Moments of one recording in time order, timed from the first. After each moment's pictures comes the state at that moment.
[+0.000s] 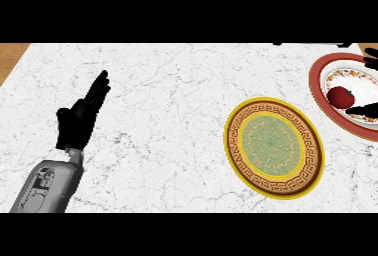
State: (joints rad) left arm -0.29 0.25 -0.08 -1.39 0.00 0.09 0.08; right arm -0.89 -0.72 -0.32 -0.11 0.44 0.20 -0.71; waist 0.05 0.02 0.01
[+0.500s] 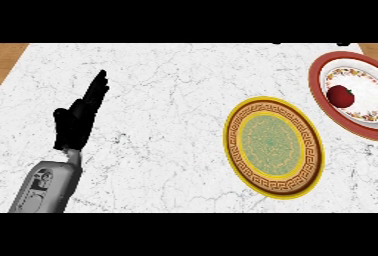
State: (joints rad) left arm -0.29 0.25 -0.07 -1.41 0.00 0.09 0.08; right arm -0.84 -0.94 -0.50 -0.06 0.26 0.35 -0.65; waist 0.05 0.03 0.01
